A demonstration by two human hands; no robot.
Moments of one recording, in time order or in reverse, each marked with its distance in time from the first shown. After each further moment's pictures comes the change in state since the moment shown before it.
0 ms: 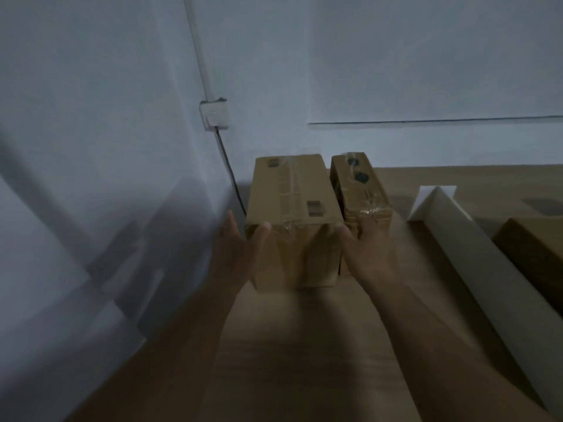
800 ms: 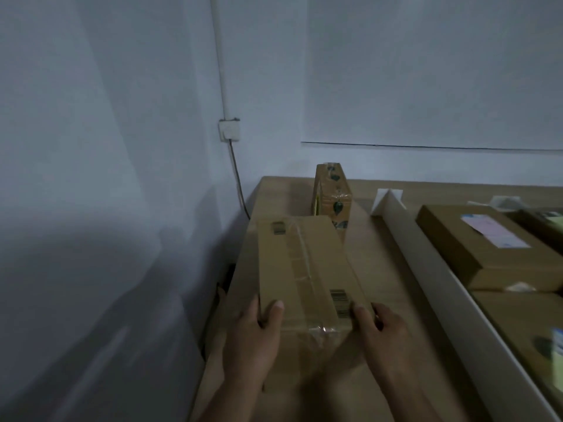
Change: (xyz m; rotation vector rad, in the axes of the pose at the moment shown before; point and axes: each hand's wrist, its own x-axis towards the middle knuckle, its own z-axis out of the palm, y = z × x) left_hand -0.294 -0.054 -0.049 -0.033 -0.117 -0.096; right_hand -0.279 0.064 -0.101 0.030 0.005 0.194
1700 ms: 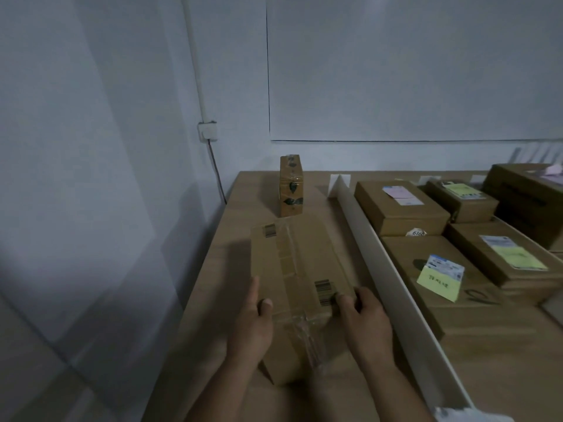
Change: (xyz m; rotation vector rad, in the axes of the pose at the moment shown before) left_hand -0.181 0.029 0.028 -0.131 -0.140 0.013; right_hand -0.140 0.039 -0.133 0.151 -0.007 -0.026
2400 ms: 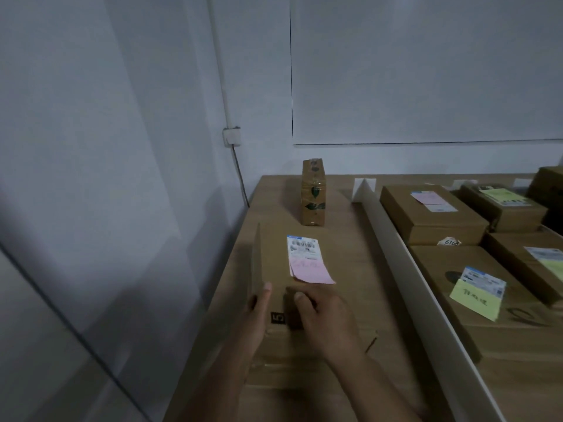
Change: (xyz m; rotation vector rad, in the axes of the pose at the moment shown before) left_hand 0.005 0.010 -0.030 -0.163 0.006 -0.208; right_hand -0.002 -0.040 0.054 -0.157 -0.251 -0.435
